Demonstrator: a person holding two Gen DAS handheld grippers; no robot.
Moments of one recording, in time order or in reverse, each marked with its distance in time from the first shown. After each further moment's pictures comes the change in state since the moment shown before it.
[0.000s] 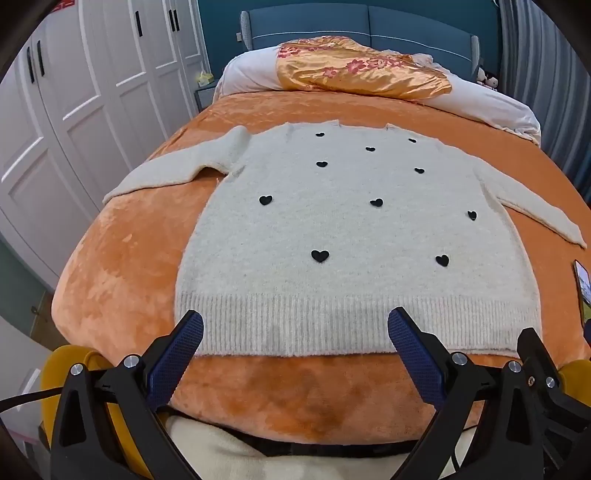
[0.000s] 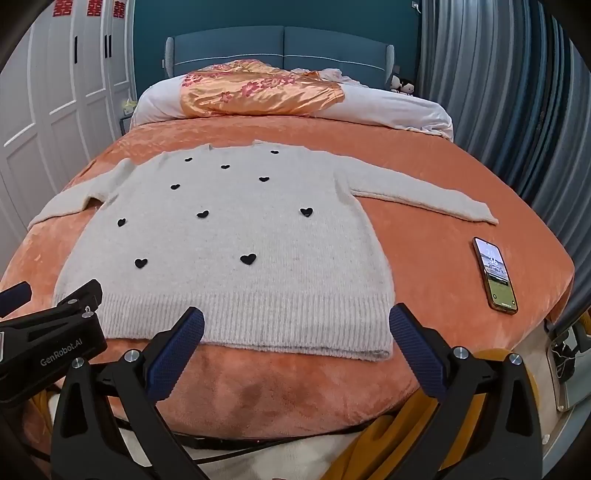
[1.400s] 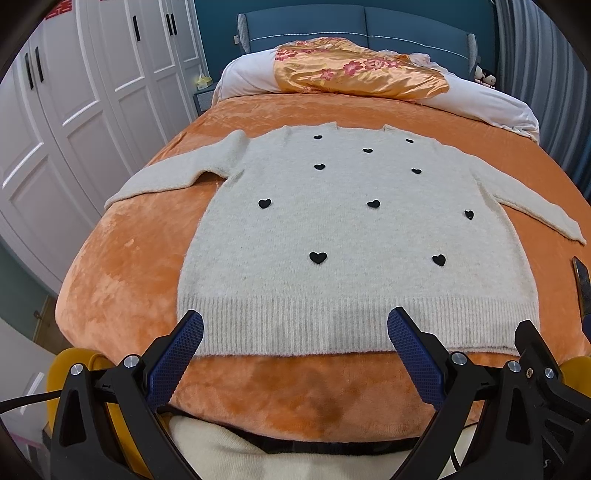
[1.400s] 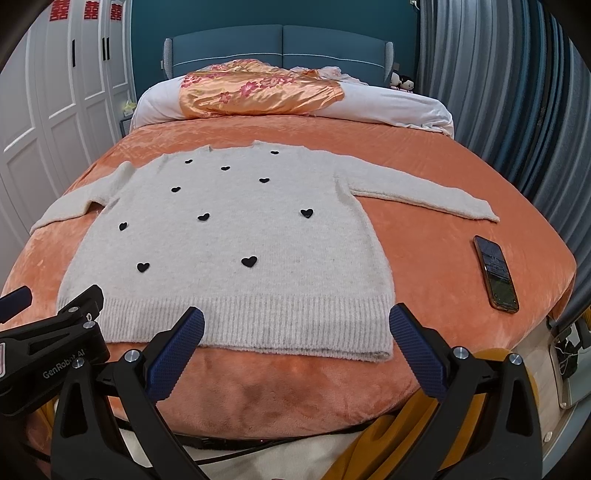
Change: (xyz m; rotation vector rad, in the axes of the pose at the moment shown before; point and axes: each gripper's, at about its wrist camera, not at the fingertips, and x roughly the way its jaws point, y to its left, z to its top) left arm -0.006 -0.001 0.001 0.013 -0.007 -0.002; right arm -0.002 -0.003 0.005 0.017 0.001 0.013
